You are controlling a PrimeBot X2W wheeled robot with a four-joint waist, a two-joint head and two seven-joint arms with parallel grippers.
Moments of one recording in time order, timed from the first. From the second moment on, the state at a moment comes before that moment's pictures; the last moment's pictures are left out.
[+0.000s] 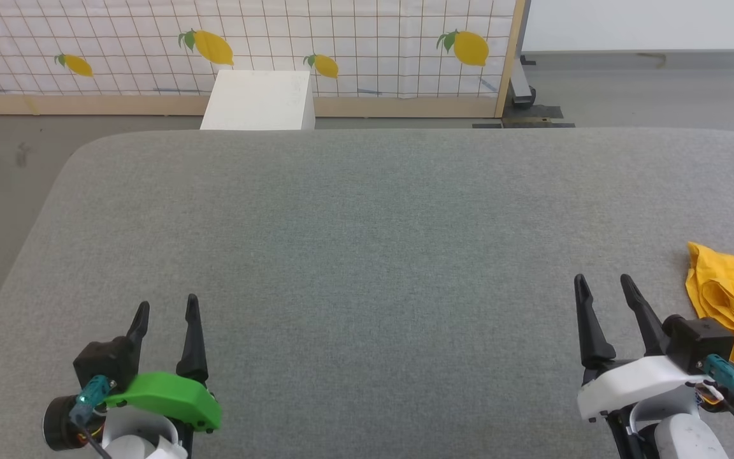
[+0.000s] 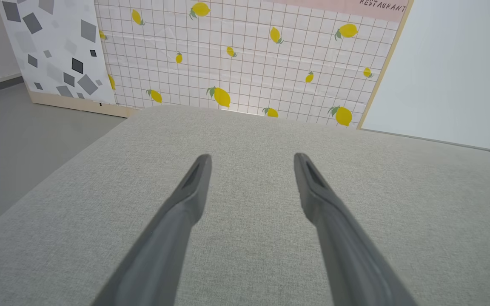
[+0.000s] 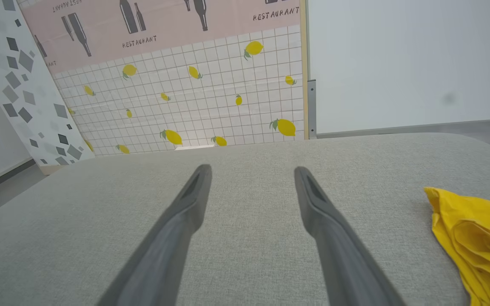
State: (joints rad) left arm -0.09 0.17 -0.05 0.27 -0.32 0.01 -0.24; right arm -0.11 -0.05 -0.04 0.32 0.19 0.13 -0.25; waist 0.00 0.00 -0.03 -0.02
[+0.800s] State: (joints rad) left arm -0.08 0.19 -0.09 0.26 -0.27 0.04 -0.22; right arm -0.11 -0.05 -0.03 0.33 0.23 0.13 -0.25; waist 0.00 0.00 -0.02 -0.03
